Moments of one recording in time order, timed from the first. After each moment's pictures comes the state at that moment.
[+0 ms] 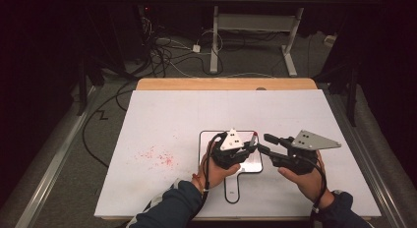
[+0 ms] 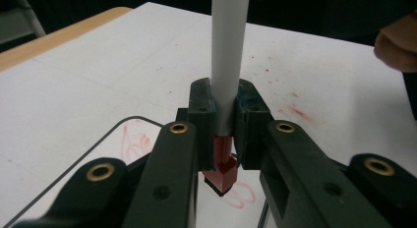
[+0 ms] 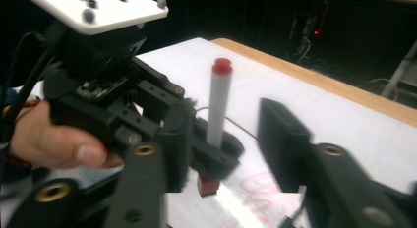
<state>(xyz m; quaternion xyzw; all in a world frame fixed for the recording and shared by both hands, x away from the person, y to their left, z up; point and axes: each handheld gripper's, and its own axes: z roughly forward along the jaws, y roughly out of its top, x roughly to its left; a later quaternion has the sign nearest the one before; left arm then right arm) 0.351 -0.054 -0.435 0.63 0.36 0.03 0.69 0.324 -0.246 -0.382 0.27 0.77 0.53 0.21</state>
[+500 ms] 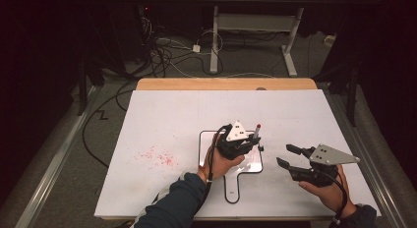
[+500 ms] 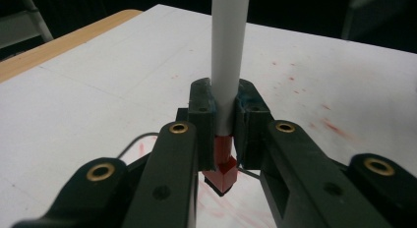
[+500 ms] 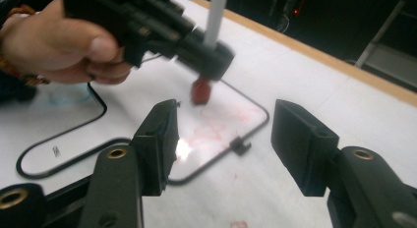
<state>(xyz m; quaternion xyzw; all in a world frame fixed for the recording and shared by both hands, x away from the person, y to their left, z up) 0.388 -0.073 -0.442 0.62 0.36 0.03 0.69 0.309 -0.296 -0.411 0.27 0.80 0.48 0.24</state>
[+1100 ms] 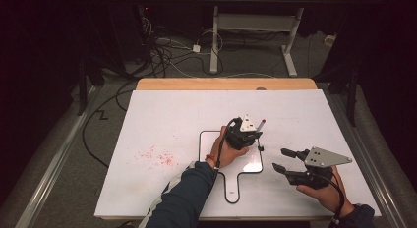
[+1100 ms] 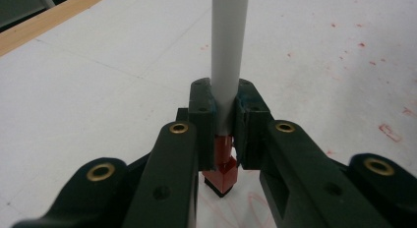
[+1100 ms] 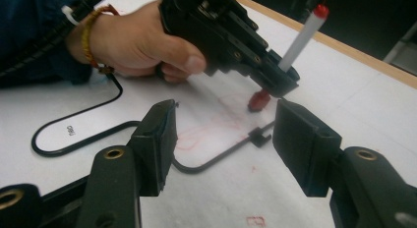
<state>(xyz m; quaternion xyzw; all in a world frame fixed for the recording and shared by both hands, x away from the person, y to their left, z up) 0.430 -0.097 -0.472 0.66 0.37 0.07 0.65 0.312 -0.289 -0.422 0.24 0.82 0.47 0.22</state>
